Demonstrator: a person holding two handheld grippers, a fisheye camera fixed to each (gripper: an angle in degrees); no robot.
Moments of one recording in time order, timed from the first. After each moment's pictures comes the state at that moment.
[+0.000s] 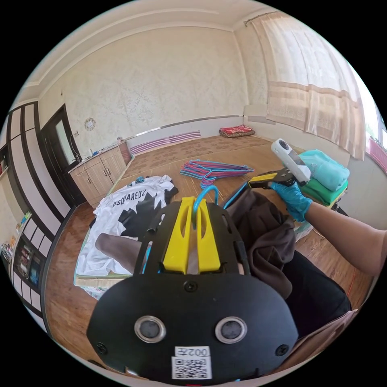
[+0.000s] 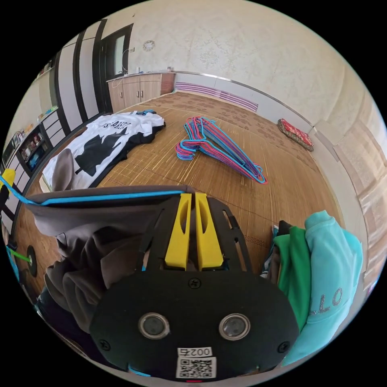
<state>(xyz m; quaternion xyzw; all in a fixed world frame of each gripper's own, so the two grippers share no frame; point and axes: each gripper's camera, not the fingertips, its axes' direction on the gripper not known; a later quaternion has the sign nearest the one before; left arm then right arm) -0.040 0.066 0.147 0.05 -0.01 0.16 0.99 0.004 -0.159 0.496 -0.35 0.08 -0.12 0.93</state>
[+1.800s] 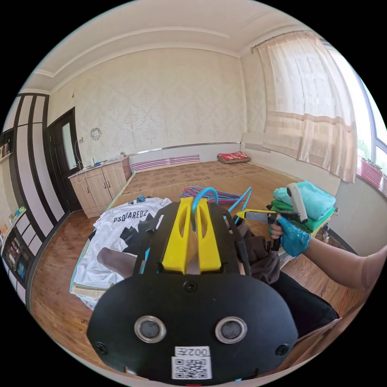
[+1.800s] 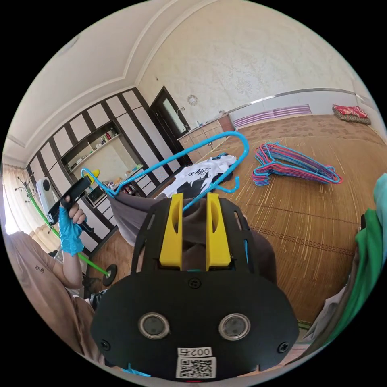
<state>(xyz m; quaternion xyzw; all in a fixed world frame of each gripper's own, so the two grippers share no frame) -0.102 0.072 0.066 0.13 0.03 0.13 0.98 0.160 -0.136 0.371 -0.21 -0.26 0.06 0.94</state>
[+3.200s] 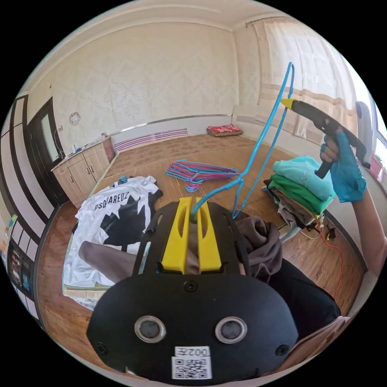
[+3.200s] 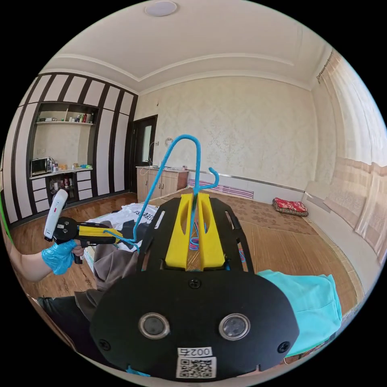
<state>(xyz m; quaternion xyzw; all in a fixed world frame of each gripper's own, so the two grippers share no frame) -0.047 0.009 0.190 0.01 0.05 0.16 0.99 0.120 -0.256 0.210 -0.02 -0.02 -0.14 0.99</state>
